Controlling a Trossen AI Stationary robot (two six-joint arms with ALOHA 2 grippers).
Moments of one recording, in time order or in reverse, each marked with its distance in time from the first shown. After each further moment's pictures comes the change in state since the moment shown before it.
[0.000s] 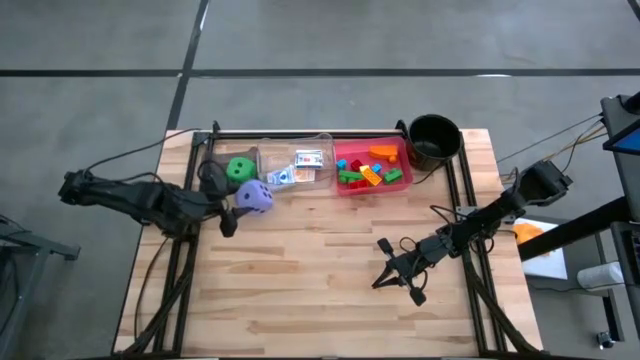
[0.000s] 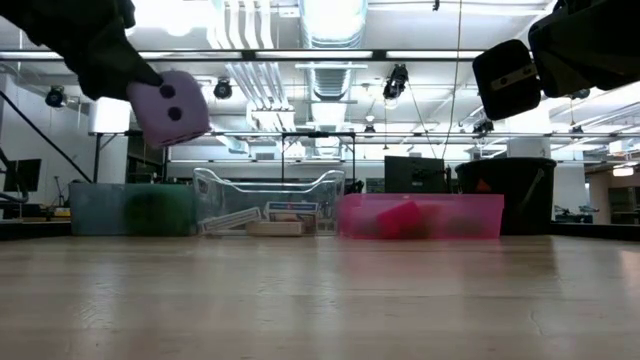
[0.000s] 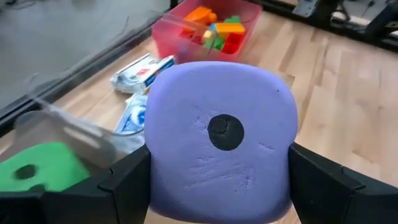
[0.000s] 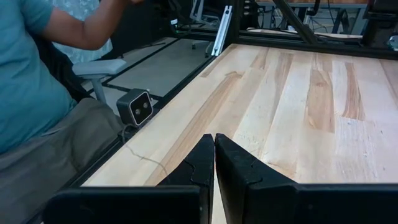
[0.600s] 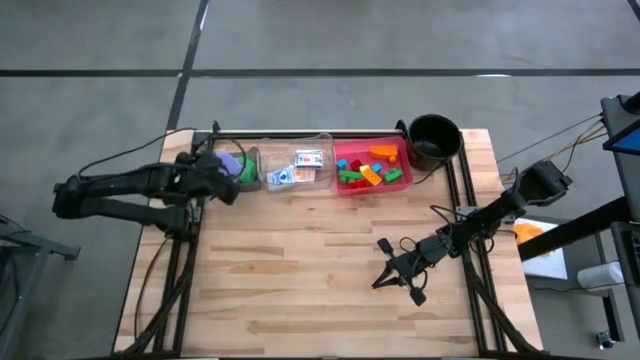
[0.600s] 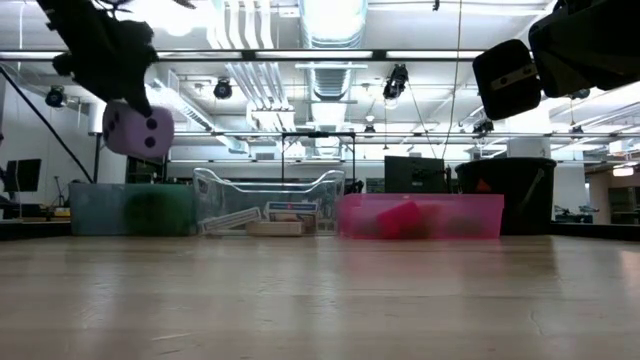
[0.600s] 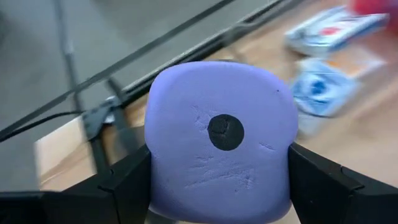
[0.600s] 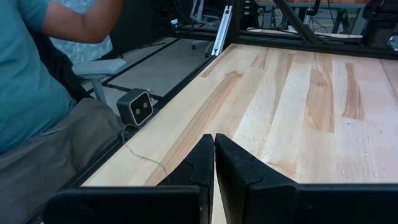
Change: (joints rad) left arm 0.313 0.275 0.291 -0.551 -0.175 -0.235; right arm 0.000 0.000 0.000 0.000 0.000 0.000
